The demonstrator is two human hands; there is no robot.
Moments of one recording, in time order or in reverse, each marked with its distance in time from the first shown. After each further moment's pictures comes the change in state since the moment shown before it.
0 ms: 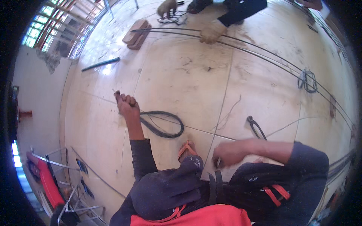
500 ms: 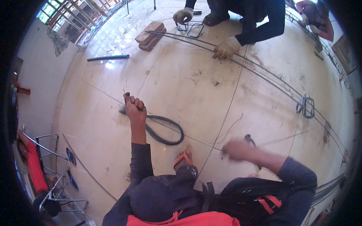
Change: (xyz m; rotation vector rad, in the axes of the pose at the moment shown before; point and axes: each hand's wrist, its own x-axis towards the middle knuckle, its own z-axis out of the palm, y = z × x) left_hand -0.004 -0.011 -0.009 -0.142 0.040 -0.100; right_hand -0.007 0.052 -0.003 -0.396 0.306 0.457
